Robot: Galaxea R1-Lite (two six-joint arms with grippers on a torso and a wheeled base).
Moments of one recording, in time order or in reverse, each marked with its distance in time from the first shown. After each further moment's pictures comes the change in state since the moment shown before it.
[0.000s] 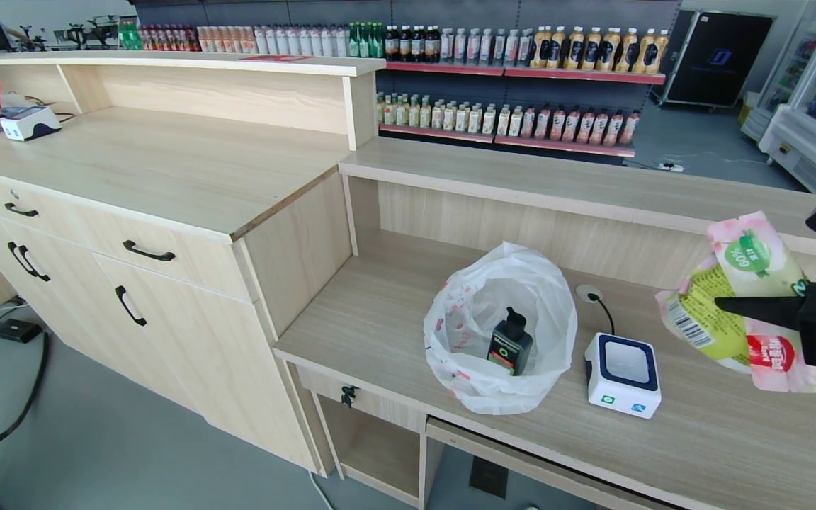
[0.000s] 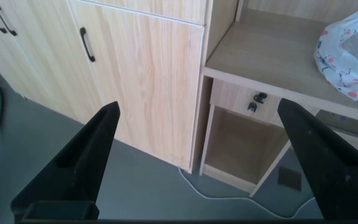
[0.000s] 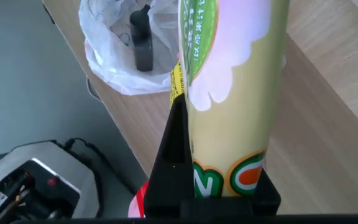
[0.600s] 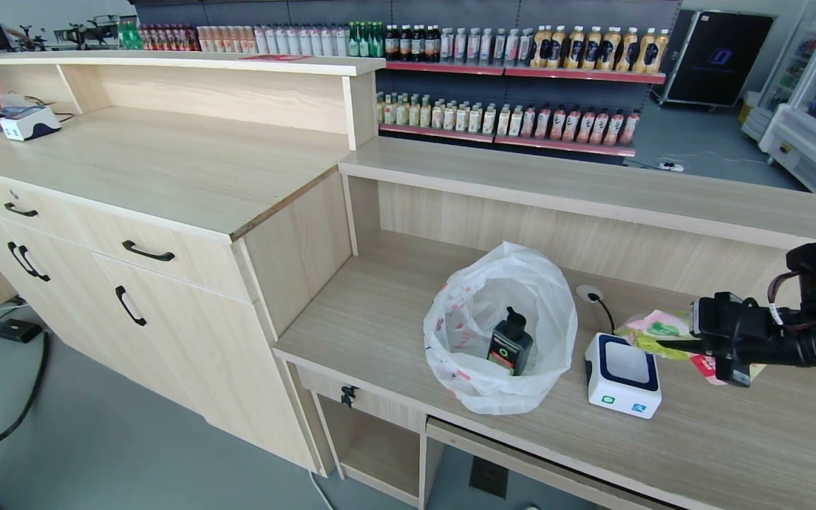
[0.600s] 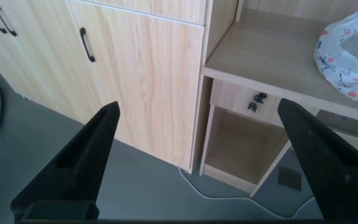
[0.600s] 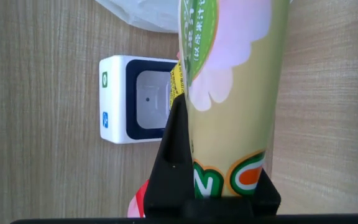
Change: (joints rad) left arm 0.000 0.000 0.000 0.000 0.000 0.000; right arm -0.046 0.455 -0.018 -0.188 0.052 -0.881
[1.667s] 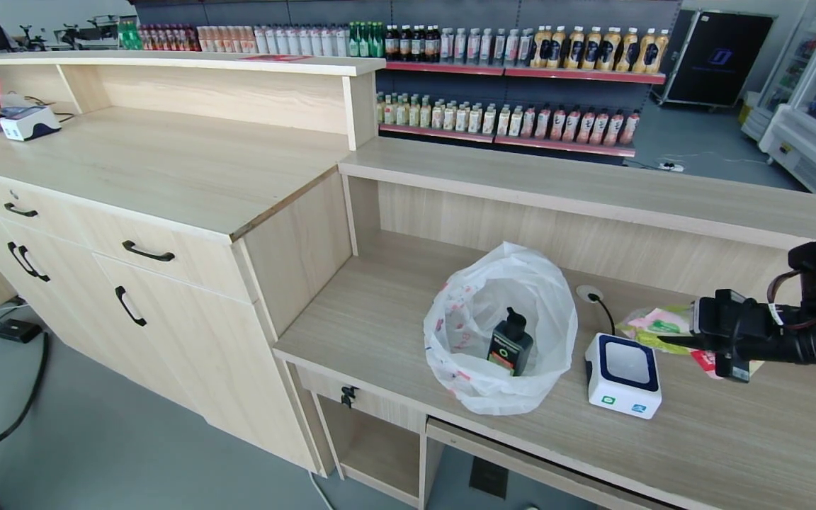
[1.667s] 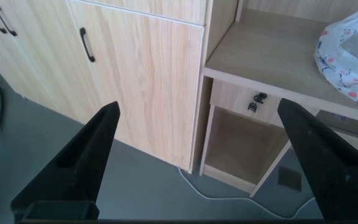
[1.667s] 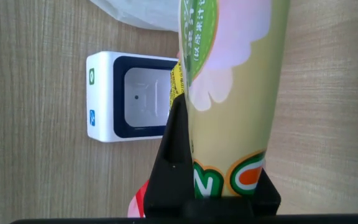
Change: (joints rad) left arm 0.000 0.000 0.000 0.000 0.000 0.000; right arm -0.008 0.024 -0.002 -0.060 0.001 -0.039
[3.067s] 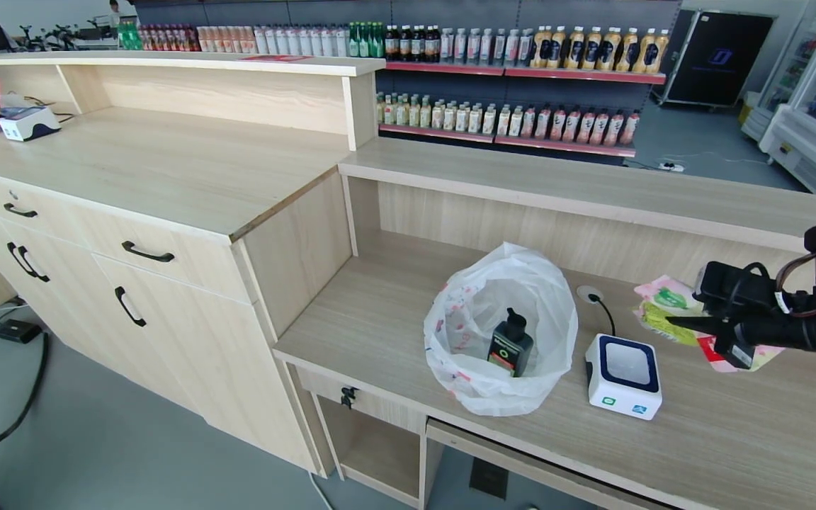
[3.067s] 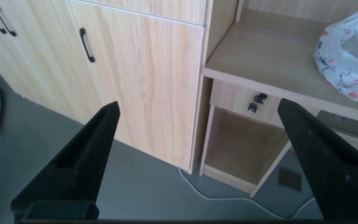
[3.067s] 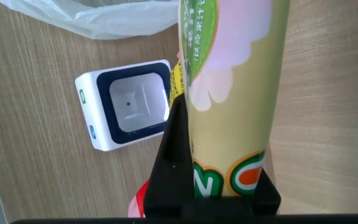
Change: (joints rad) left arm 0.000 0.000 0.000 0.000 0.000 0.000; right arm 0.029 -0.081 0.010 -0.046 -0.107 0.299
